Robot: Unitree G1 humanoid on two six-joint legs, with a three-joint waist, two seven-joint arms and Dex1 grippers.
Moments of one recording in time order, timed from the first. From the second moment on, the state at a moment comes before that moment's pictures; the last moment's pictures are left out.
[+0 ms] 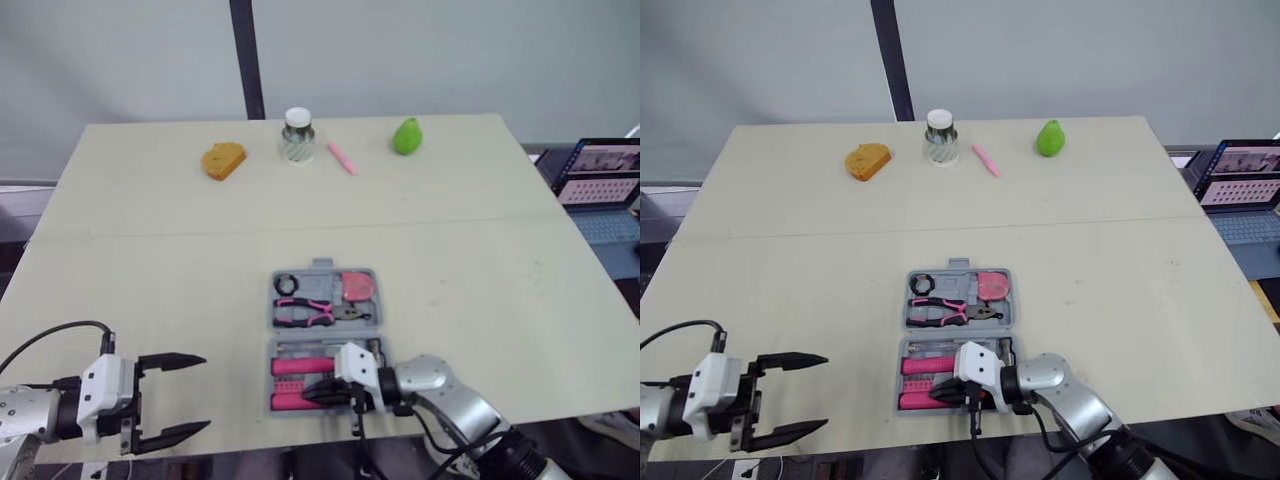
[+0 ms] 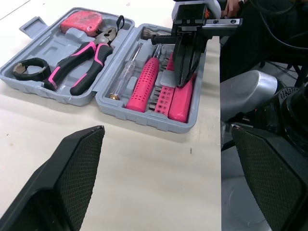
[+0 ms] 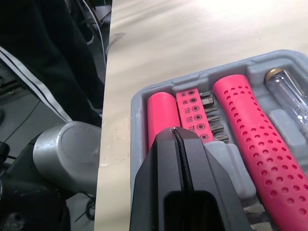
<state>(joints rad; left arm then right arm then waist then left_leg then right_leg) 0.44 0.80 0.40 -0.27 -0.51 -0.02 -1.29 -0.14 -0.43 0.55 -0.07 0.19 0.17 0.98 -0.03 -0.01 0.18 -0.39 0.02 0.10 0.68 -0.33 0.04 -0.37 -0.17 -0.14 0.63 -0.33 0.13</state>
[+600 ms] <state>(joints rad) 0.44 0.80 0.39 -0.26 -0.51 -0.03 -1.30 -0.13 -0.43 0.51 -0.12 0.16 0.21 0.96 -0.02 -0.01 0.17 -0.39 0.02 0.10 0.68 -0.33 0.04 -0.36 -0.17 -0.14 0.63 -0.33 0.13</state>
